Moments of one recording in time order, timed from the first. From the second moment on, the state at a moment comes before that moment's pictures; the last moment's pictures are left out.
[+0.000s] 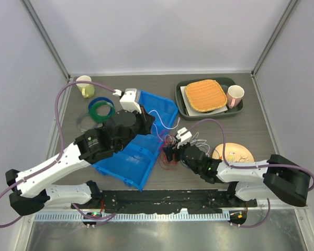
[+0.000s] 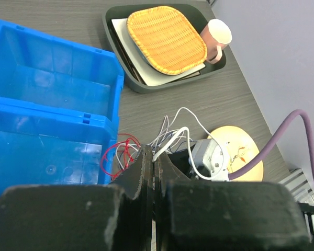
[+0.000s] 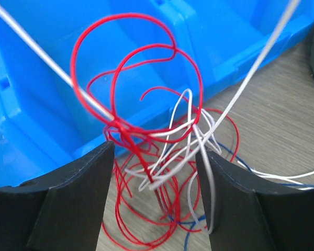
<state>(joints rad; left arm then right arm) -1.07 1.10 1.26 -0.49 -0.53 -0.61 1.06 1.20 0.35 0.53 0.41 0.24</state>
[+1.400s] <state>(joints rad) -1.08 0.79 1.27 -0.85 -1.00 -0.76 0.46 0.67 0.42 -0.36 0.40 0.86</state>
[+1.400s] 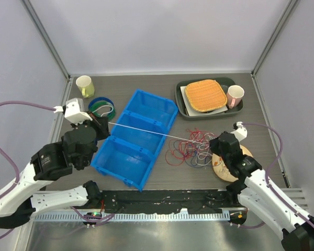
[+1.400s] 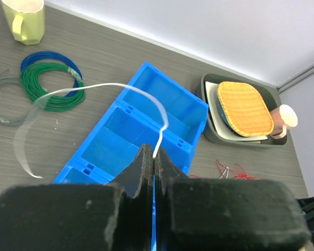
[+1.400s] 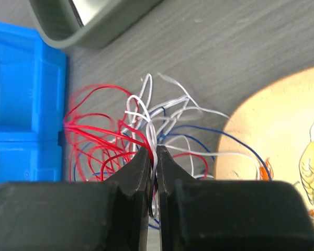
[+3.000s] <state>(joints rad) -1.07 0.96 1.54 -0.54 -1.20 -0.22 0.54 0.66 0.41 -0.13 -0.08 0.39</state>
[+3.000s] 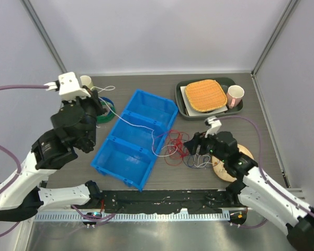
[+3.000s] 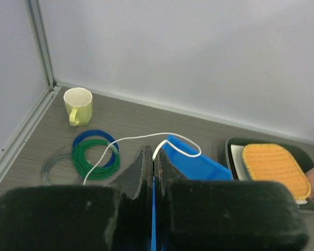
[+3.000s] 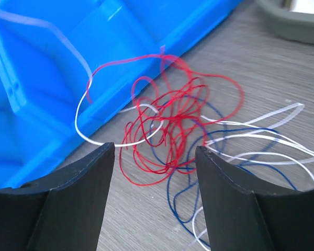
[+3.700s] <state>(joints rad) -1.07 0.90 1.47 -0.59 -1.12 -0.31 0.68 1.48 0.71 0.05 0.09 0.19</state>
